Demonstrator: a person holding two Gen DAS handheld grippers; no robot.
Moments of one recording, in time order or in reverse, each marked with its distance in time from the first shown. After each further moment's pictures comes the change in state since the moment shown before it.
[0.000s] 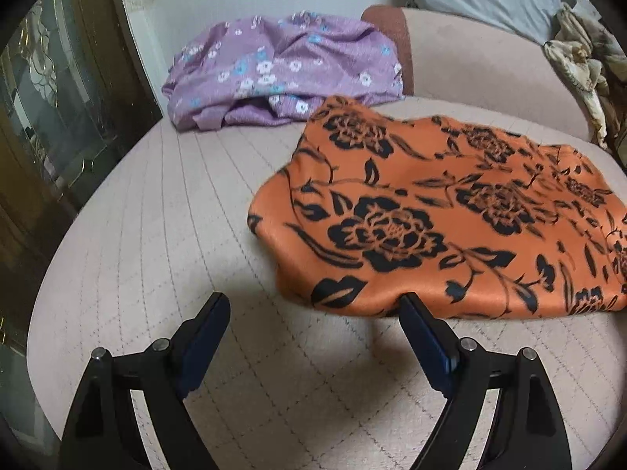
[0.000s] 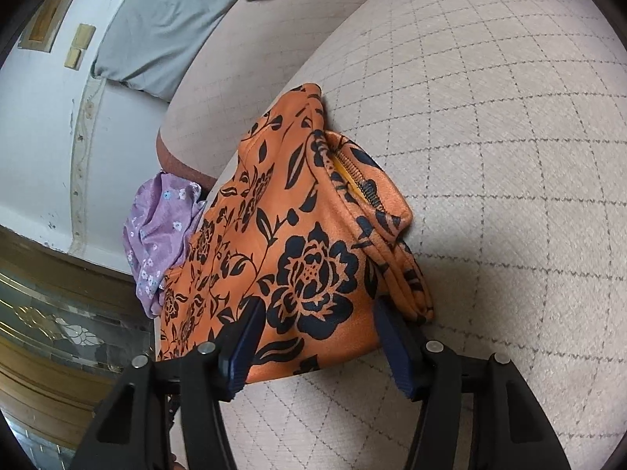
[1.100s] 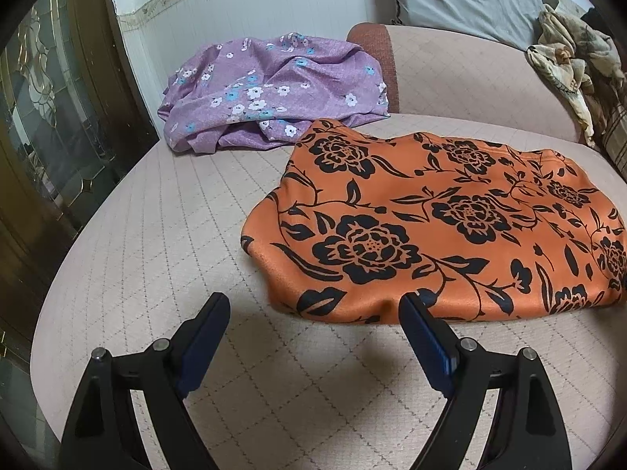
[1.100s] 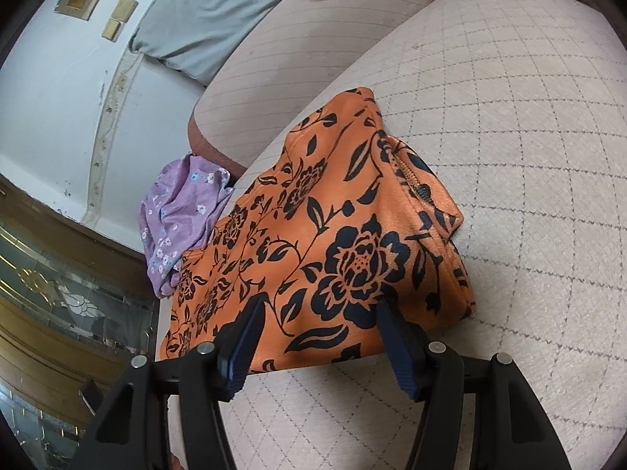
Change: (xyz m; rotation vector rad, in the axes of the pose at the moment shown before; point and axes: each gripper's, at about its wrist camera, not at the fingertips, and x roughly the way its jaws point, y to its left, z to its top) left arm -0.013 -0.009 0.003 0.035 -0.051 -0.008; right arm -0.009 0.031 -0.011 -0.130 -0.017 0.046
